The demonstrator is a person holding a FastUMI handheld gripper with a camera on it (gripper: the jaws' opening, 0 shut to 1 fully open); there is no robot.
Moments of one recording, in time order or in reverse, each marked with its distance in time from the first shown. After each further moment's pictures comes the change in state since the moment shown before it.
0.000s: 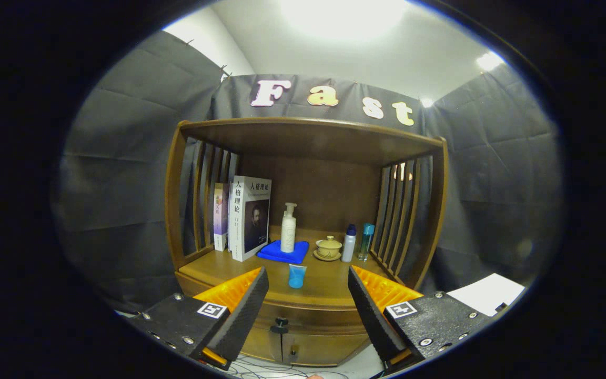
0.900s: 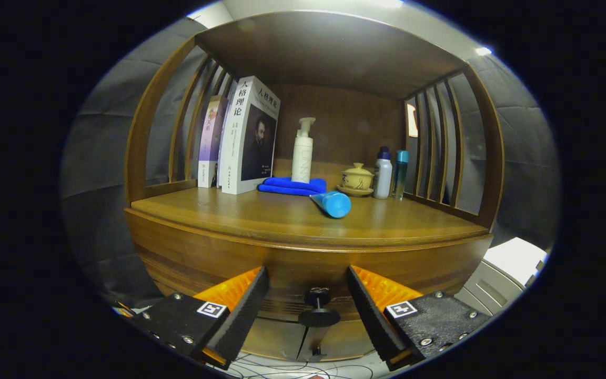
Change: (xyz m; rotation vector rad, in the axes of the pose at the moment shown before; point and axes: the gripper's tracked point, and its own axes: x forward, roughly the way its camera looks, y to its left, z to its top) arm 0.119 0.073 -0.209 0.016 0.134 -0.035
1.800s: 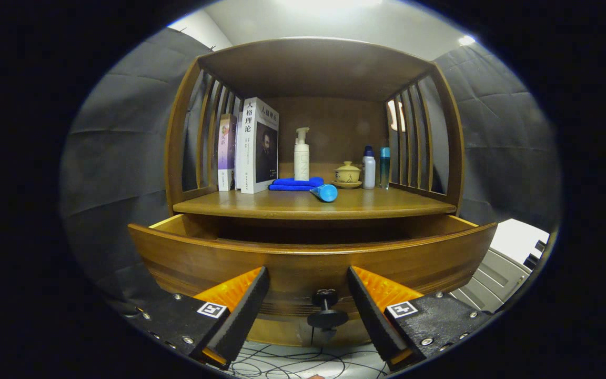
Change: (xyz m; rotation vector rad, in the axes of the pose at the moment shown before) arm -0.086 0.003 -0.005 0.097 0.001 0.010
